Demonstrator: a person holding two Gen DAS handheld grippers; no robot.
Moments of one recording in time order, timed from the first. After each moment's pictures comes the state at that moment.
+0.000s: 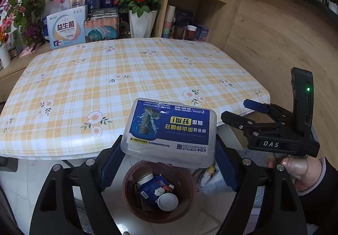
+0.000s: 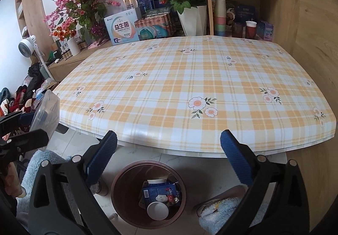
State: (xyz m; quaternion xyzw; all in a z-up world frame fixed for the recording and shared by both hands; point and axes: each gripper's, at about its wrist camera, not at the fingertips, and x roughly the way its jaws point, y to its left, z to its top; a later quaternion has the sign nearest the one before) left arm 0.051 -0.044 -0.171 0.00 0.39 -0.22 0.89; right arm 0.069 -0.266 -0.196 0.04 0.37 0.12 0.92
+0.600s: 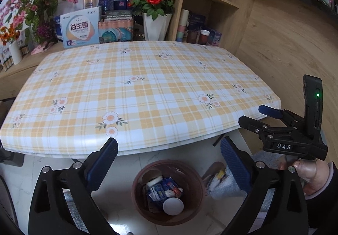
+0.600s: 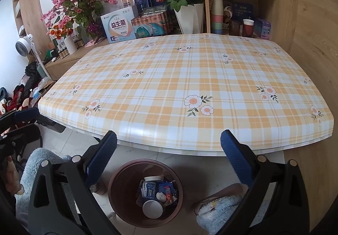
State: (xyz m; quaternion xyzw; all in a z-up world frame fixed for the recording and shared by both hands) left arm 0.053 -0.027 -0.167 0.00 0.37 -0.17 0.91; right arm 0.070 -0.268 -0.197 0.04 0.38 0.11 0.92
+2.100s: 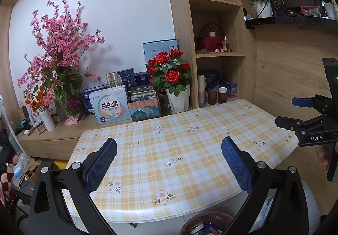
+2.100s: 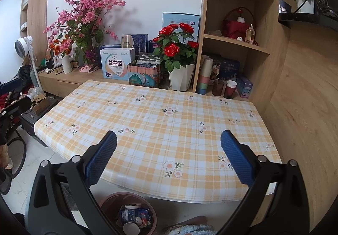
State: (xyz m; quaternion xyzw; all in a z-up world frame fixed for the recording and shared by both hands) left arm 0.044 -0.013 -0.007 0.09 0.19 -0.10 0.97; right arm 0.067 -0.268 -0.013 -0.04 0.27 0.07 0.96
